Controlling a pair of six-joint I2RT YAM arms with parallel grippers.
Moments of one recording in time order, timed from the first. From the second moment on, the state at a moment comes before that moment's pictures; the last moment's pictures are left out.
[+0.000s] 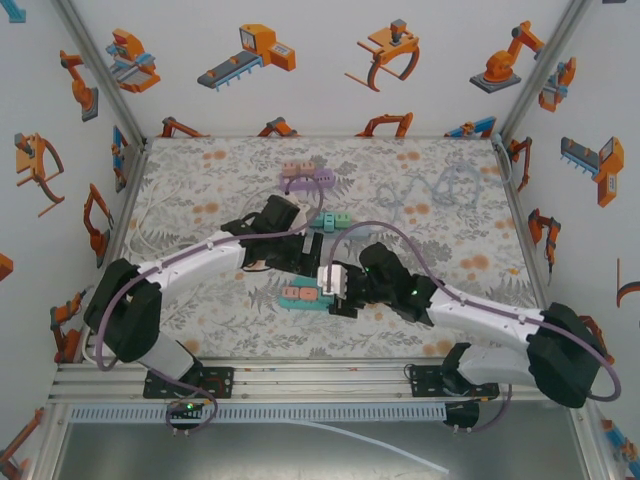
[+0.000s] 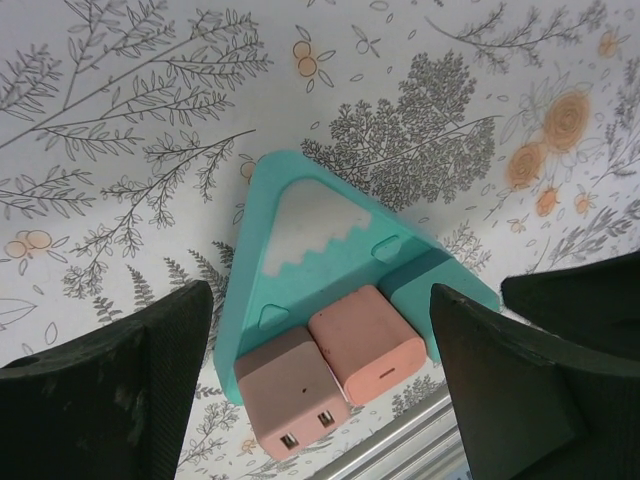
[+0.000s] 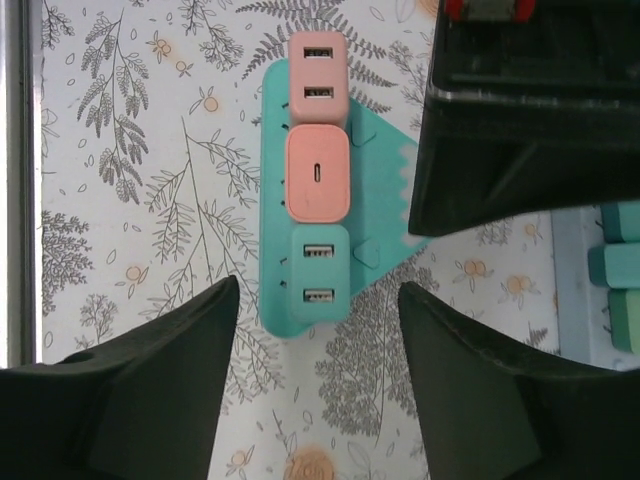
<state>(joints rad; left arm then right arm) -0.76 1.56 1.03 -0.44 0.16 -0.38 0.91 1.23 0.58 0.05 -0.41 -0.59</state>
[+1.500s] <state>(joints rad) -0.75 1.62 0.89 -0.30 0.17 -0.46 0.91 1.33 0.62 0.06 -0.40 -0.59</state>
